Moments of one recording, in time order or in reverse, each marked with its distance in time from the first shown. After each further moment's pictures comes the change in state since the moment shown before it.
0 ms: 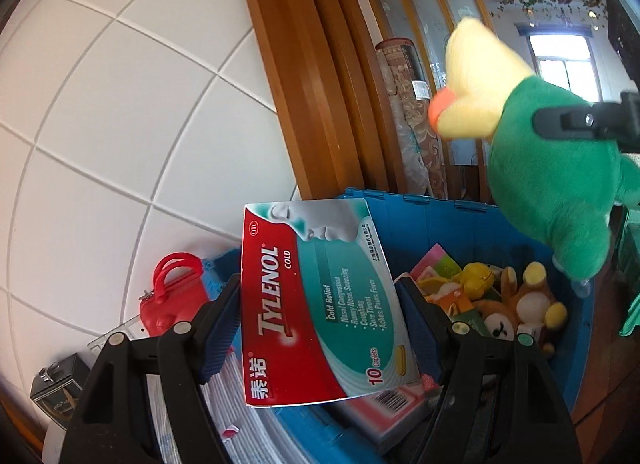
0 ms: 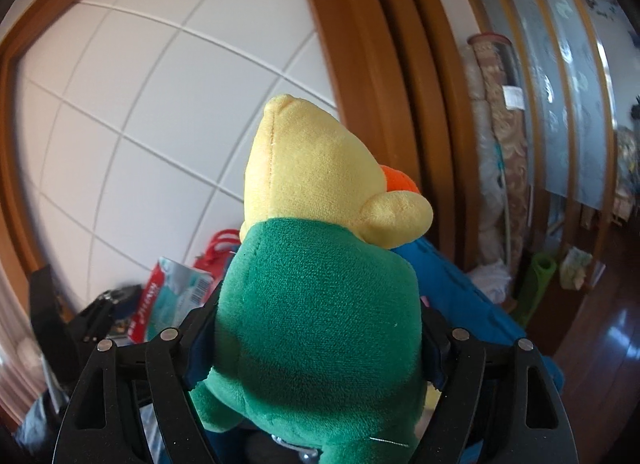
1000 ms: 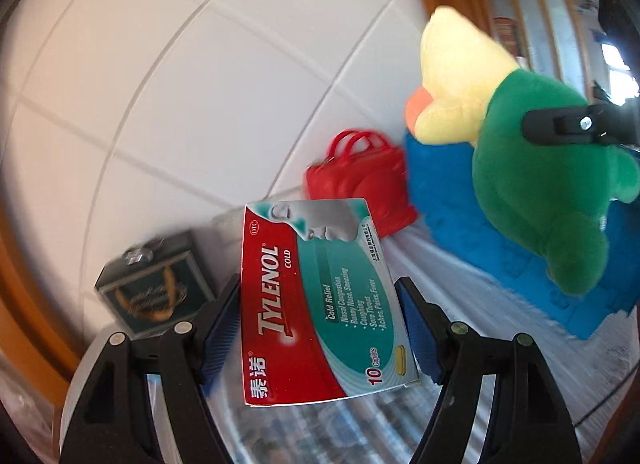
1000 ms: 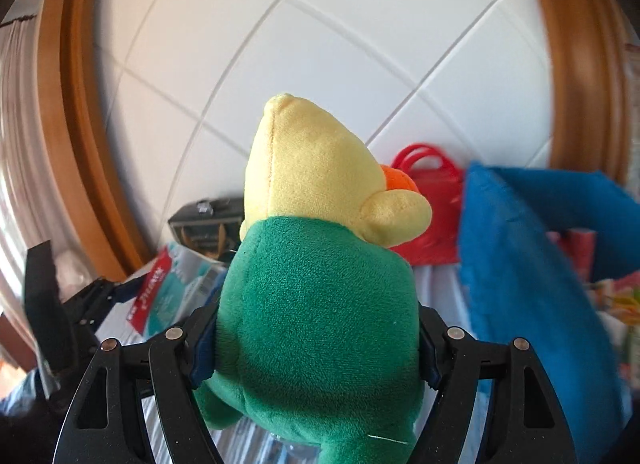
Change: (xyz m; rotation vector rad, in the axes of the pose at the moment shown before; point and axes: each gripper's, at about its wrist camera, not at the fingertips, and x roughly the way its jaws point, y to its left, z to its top) left arm -0.111 0.282 -0.233 -0.141 0.120 0.187; right arm 0.140 0.357 -0.141 -0.220 0.175 0.258
